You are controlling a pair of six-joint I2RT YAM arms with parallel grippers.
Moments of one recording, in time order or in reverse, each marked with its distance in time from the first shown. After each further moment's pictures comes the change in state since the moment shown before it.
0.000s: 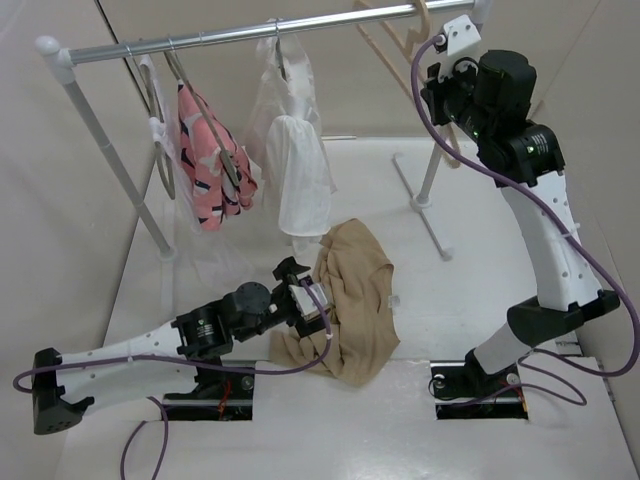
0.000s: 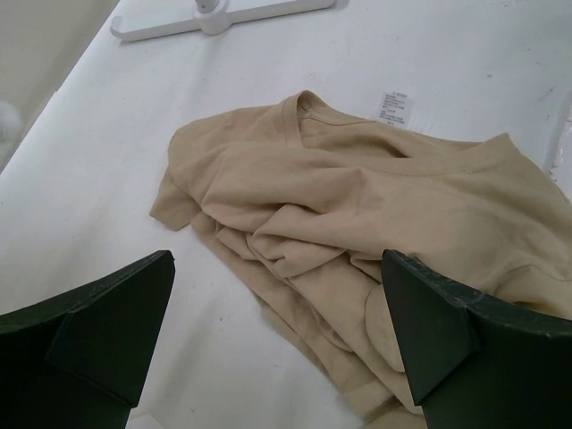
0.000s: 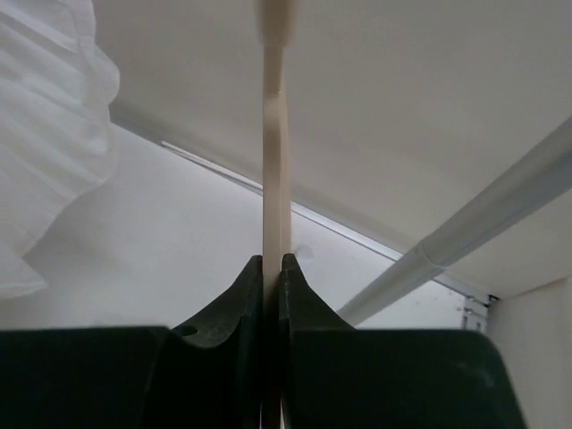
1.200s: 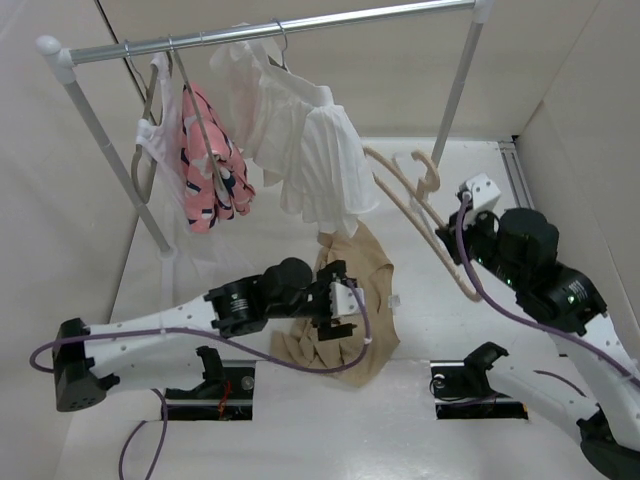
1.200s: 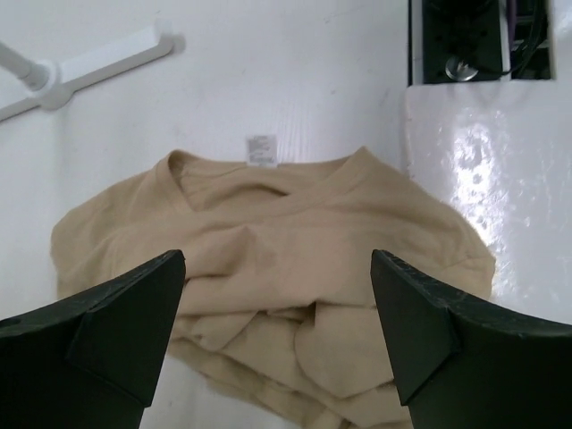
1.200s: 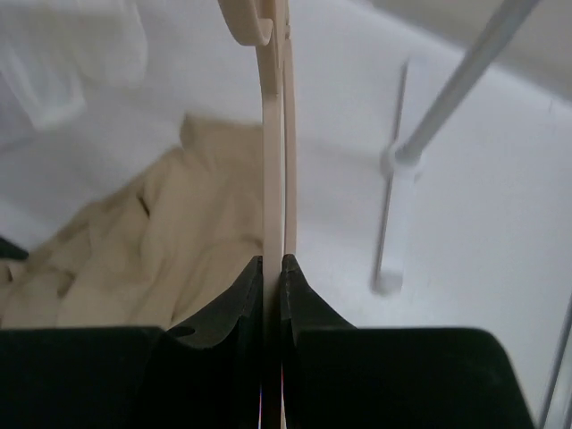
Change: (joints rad) left arm 0.000 0.272 0.240 -0.128 0.357 0.070; right arm 0.160 -0.776 -0.962 0.049 -0.008 0.156
